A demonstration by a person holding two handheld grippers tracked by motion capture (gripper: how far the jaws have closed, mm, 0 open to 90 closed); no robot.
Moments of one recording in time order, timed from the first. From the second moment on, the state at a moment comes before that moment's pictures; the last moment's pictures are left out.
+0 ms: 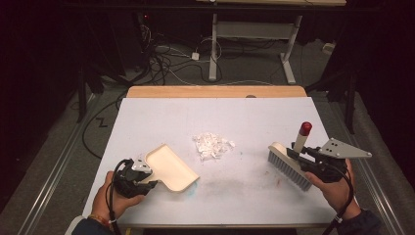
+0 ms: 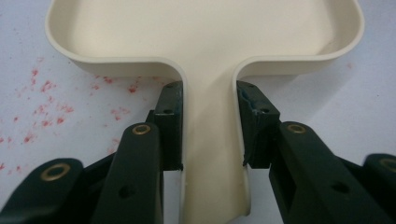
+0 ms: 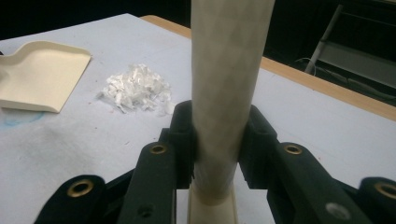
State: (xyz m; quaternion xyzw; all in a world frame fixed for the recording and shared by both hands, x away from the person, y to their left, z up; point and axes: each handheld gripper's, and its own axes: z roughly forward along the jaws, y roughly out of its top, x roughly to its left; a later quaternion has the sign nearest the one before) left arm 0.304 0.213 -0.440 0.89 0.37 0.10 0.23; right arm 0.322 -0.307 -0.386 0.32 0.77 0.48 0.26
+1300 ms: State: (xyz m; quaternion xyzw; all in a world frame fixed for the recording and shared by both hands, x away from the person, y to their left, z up) left arm 0.320 0.202 -0.456 0.90 0.36 0.09 0.22; right arm 0.480 -0.155 -0.407 0.32 0.76 0.47 0.31
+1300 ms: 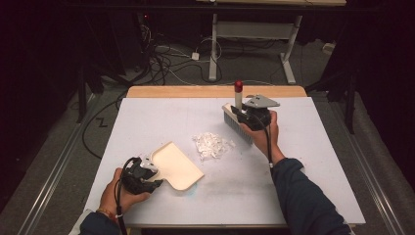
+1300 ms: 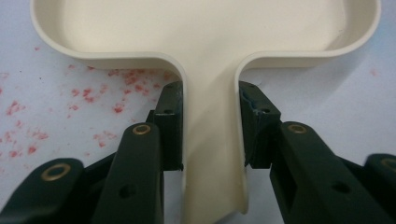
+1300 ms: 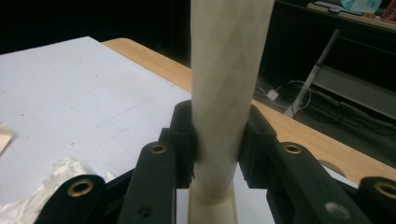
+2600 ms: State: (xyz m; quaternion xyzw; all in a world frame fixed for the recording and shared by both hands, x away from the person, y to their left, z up) left arm 0.343 0.185 -0.451 0.91 0.35 0.08 0.21; right arm 0.414 -0.061 -0.417 0.23 0.80 0.52 0.21
